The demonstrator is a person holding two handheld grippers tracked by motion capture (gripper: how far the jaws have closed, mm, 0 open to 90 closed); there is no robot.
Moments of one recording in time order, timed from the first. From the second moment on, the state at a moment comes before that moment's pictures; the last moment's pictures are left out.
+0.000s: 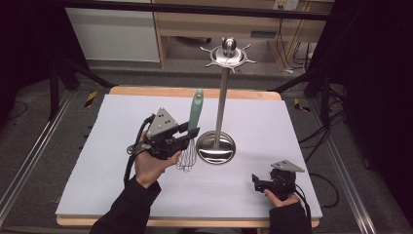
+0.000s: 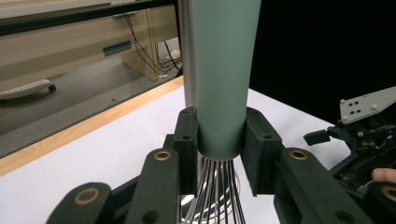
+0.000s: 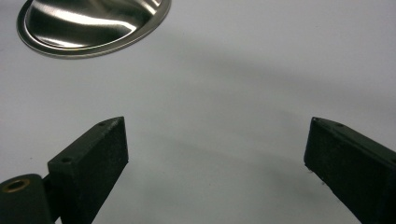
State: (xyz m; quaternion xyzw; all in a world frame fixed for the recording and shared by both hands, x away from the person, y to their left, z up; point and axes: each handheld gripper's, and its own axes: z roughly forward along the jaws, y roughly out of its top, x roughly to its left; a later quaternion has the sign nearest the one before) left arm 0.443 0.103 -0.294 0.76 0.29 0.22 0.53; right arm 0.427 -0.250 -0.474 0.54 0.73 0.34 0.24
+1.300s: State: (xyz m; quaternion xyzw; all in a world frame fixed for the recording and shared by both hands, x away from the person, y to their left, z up) left arm 0.454 0.055 -0.259 0.77 0.26 0.22 0.54; right arm 0.427 -0.250 -0.475 0.54 0.73 0.35 0.24
